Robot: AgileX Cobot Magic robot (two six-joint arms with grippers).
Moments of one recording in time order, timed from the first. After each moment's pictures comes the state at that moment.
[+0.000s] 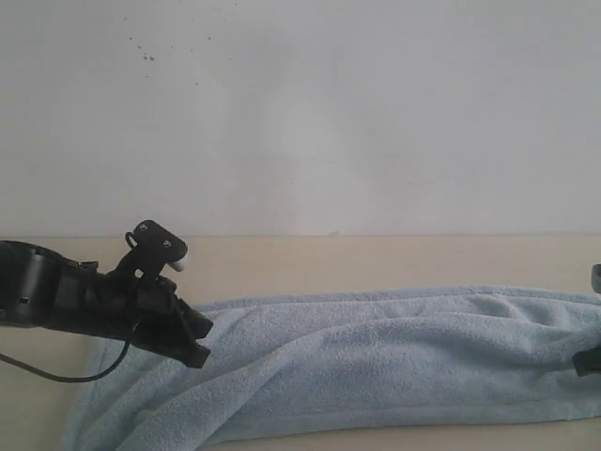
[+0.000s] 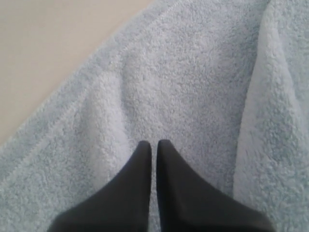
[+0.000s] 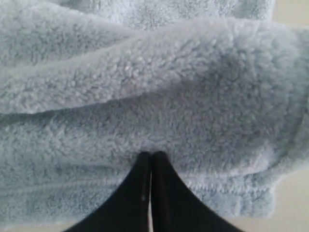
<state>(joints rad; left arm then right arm) -0.26 1.96 -1.02 -1.70 0.35 2.10 -0.17 1.85 -0.90 0.15 0.23 -0.39</state>
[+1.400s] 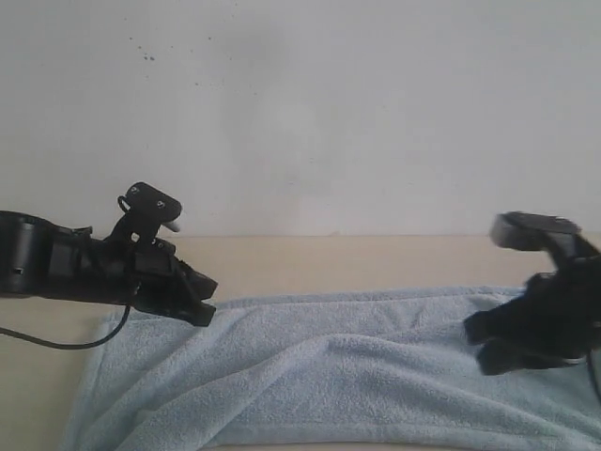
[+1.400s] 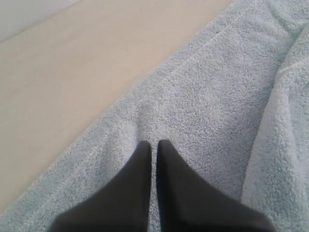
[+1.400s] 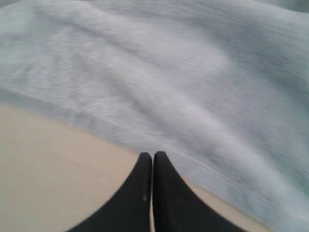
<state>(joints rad) -0.26 1.90 -1.06 -1.74 0.36 2.07 0.11 1.58 -0.90 0.65 0.66 -0.65</state>
